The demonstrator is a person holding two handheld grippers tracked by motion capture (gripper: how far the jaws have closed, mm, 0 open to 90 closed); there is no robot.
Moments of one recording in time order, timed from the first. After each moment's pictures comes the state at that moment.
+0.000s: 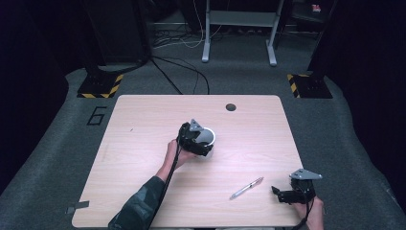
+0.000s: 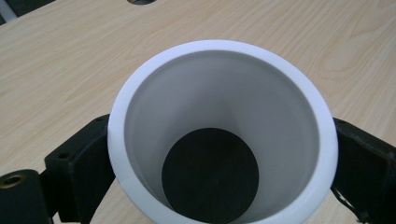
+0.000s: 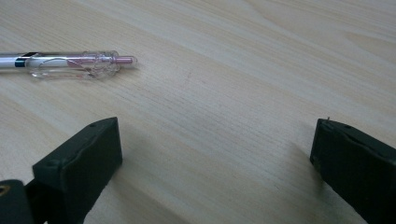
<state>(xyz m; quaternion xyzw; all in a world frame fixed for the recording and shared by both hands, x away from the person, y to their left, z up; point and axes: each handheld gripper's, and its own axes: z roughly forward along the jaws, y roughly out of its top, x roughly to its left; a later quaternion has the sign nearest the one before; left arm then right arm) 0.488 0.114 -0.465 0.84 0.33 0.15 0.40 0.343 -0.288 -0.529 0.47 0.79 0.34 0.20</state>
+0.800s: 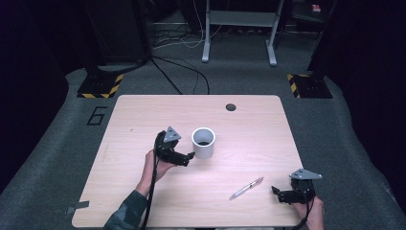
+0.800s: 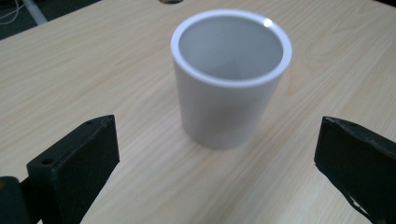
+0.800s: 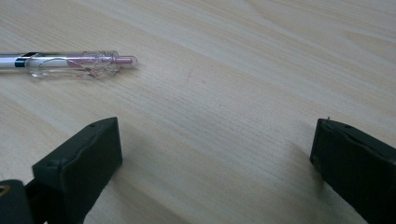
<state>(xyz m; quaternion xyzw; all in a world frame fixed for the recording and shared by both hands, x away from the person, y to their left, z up) 0.428 0.182 -0.449 0.82 0.35 0.19 0.41 0.343 -0.288 -0.529 0.47 0.79 0.34 0.20</state>
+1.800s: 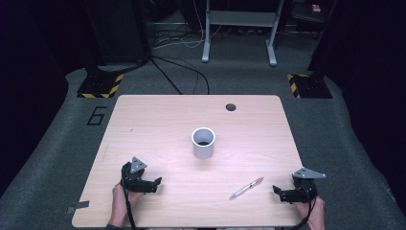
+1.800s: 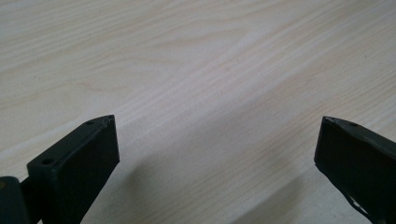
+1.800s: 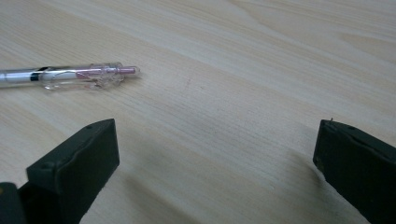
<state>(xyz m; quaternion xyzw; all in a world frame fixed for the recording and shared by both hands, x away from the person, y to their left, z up) 0.365 0.276 -0.523 0.80 0.45 0.20 0.34 0.343 -0.294 -0.525 0.48 0.78 0.36 0.18</state>
